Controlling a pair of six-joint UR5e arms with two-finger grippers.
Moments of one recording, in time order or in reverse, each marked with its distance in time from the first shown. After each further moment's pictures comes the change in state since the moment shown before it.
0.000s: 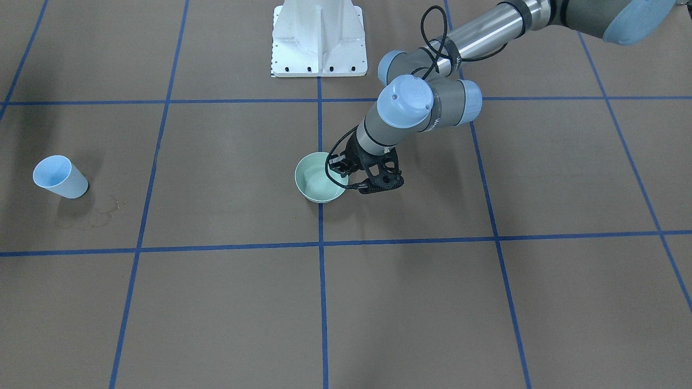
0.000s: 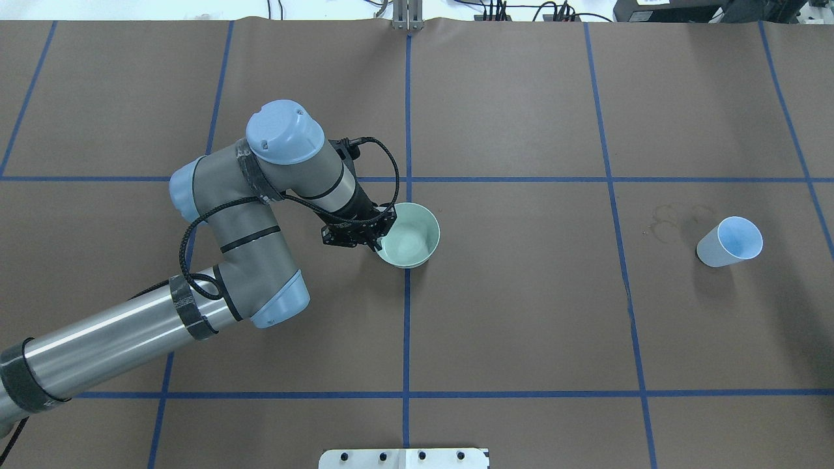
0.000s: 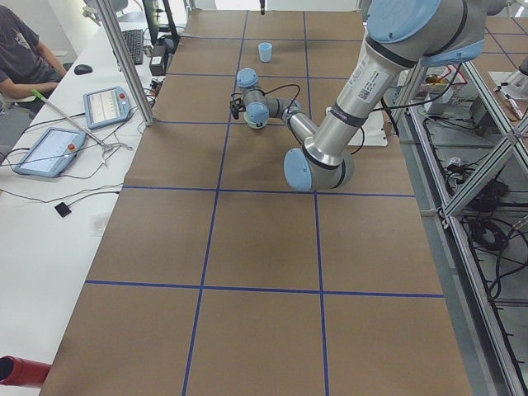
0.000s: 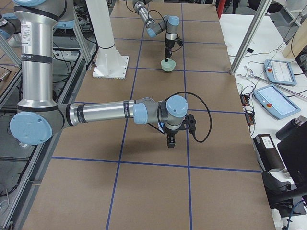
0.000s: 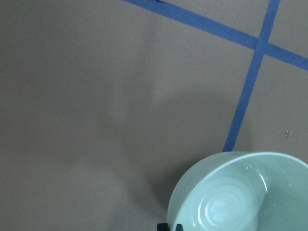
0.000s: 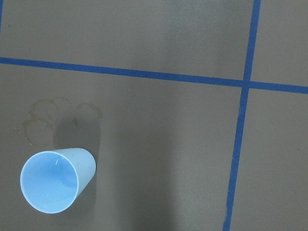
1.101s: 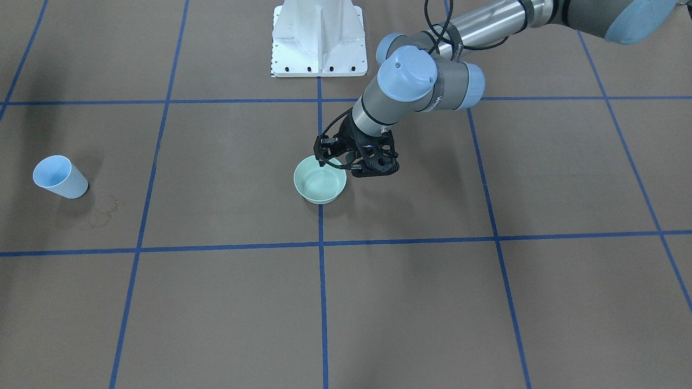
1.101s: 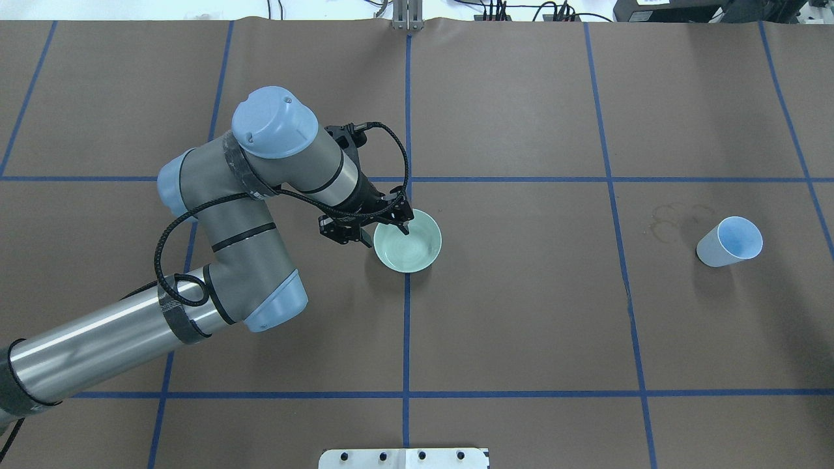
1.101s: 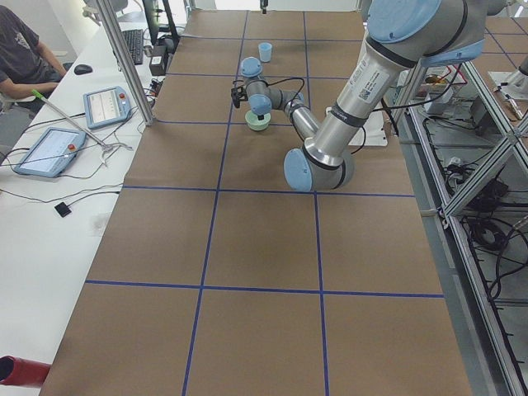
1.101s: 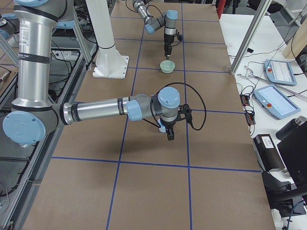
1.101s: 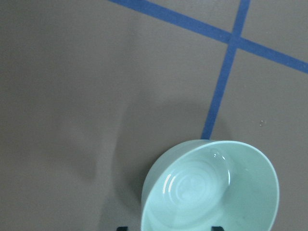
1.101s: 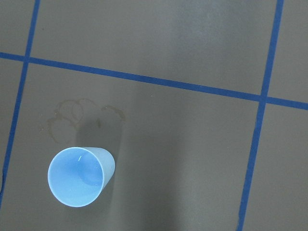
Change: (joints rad) left arm -0.008 0.007 -0.108 -0.001 0.020 -0.005; right arm -0.038 -0.087 0.091 0.222 -0.002 0.028
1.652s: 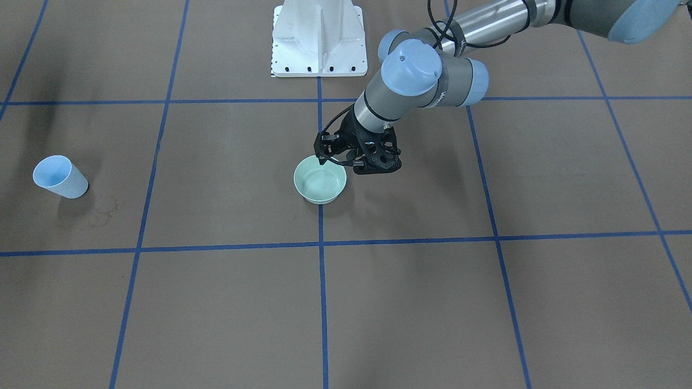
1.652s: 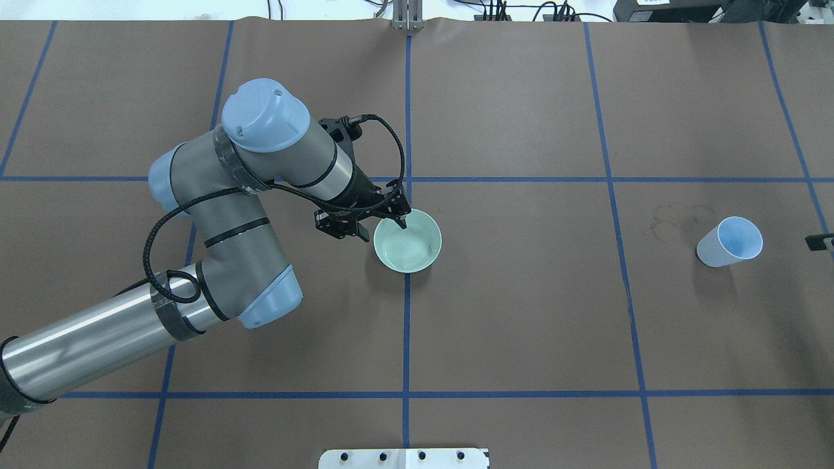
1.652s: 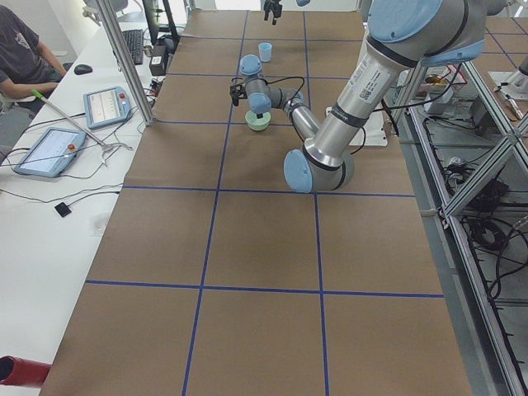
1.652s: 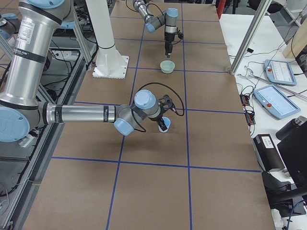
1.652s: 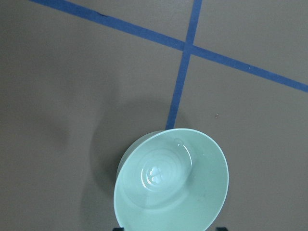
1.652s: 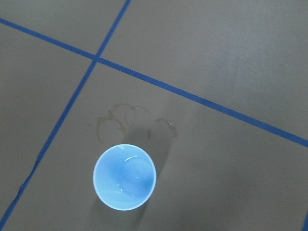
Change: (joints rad) left arm -0.016 0.009 -0.015 0.001 0.000 0.000; right arm -0.203 -0.169 -0.019 0.722 -0.079 0.217
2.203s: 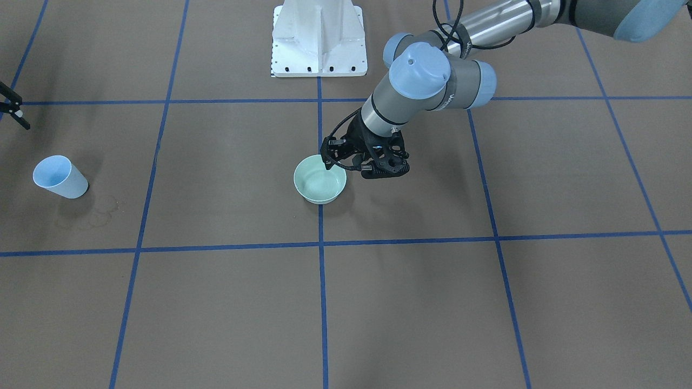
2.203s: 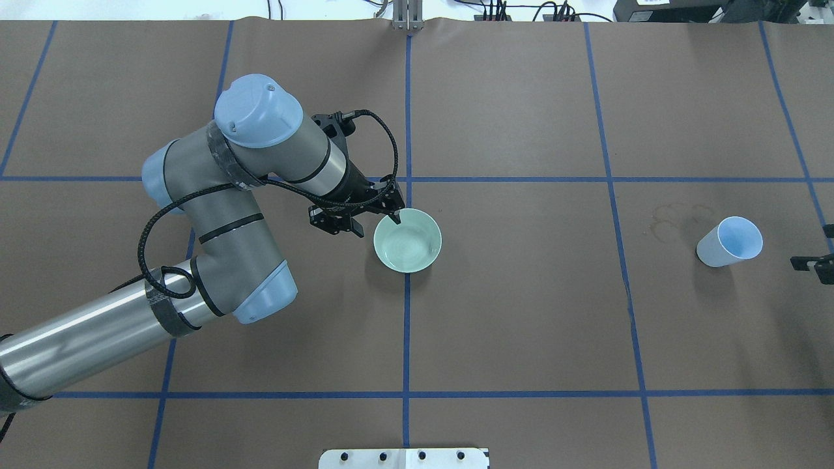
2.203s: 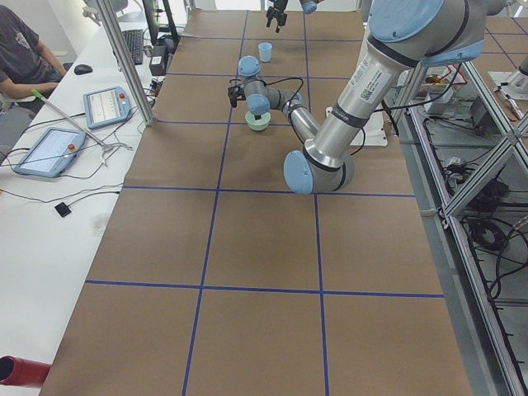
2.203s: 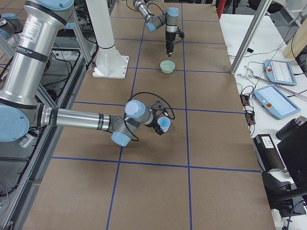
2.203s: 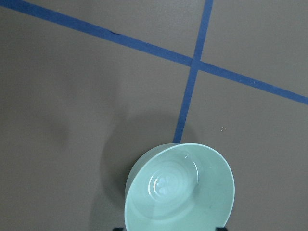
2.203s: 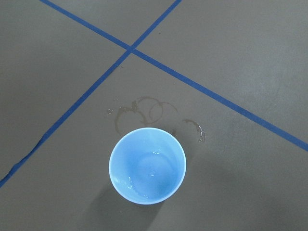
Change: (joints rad) left arm -0.008 0.008 0.000 -0.002 0.001 0.002; right arm -0.122 -0.031 -0.131 0.304 -0.155 0.101
